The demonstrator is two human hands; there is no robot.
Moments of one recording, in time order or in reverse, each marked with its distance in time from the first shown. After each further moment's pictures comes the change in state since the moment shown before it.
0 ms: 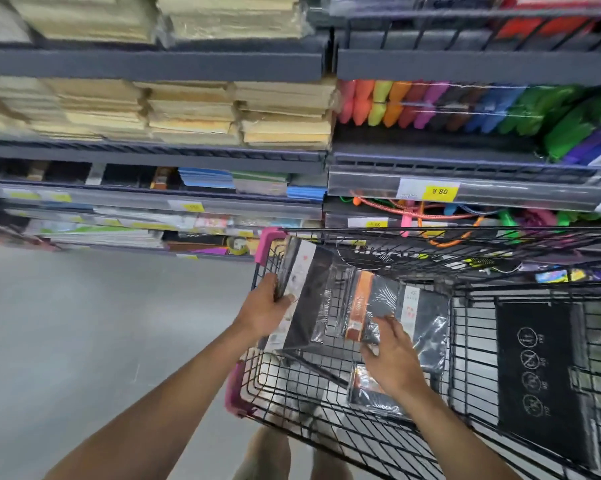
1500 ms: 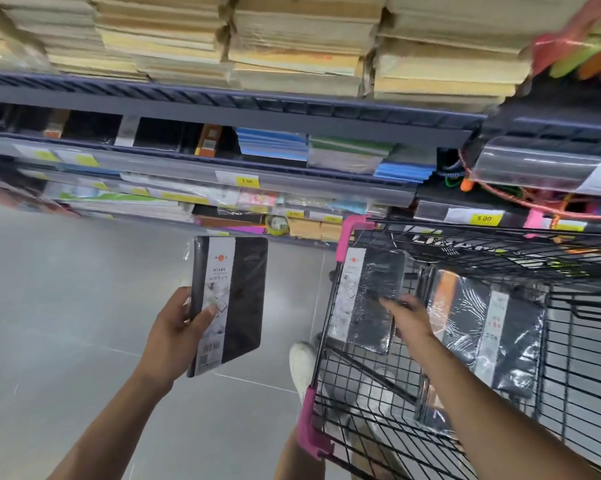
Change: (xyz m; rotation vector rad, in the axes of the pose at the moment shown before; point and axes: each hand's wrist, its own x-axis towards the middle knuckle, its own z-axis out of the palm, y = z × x) left_hand -0.017 -0.178 -0.156 -0.418 0.317 -0.174; right_hand 0.145 -0.089 0.109 0.642 0.033 0.446
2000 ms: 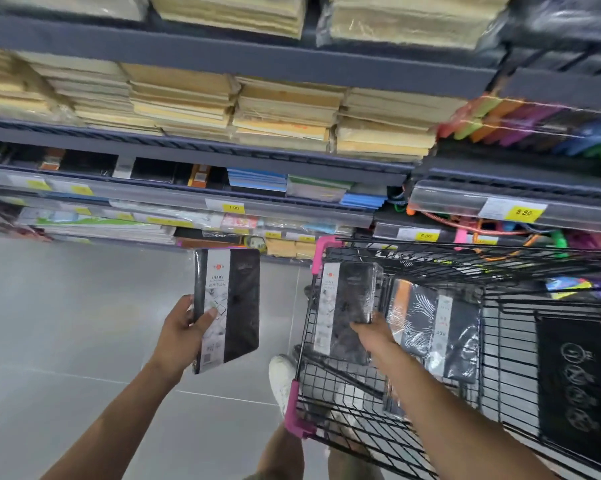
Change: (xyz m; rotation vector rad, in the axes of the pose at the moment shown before) left_hand -0.002 0.016 -0.002 -0.113 -0.066 -0.024; right_hand -0.090 -0.030 -0.010 -0.120 -0.010 0.050
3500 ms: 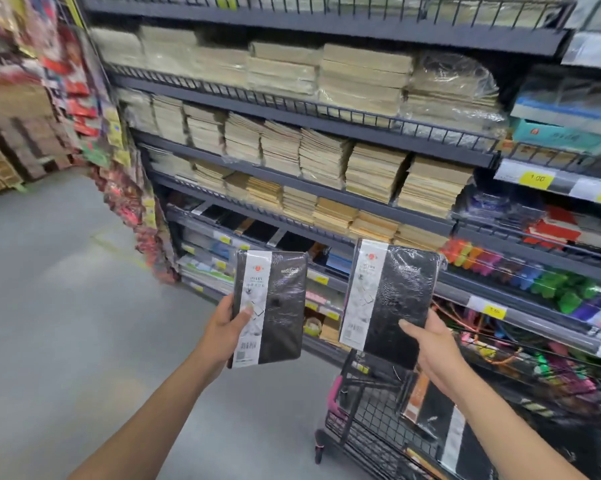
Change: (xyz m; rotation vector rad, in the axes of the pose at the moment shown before) left_hand -0.309 0.013 -0.127 -0.444 0.132 0.413; right_hand -0.336 0.012 -0.093 0.283 -0.264 -0.877
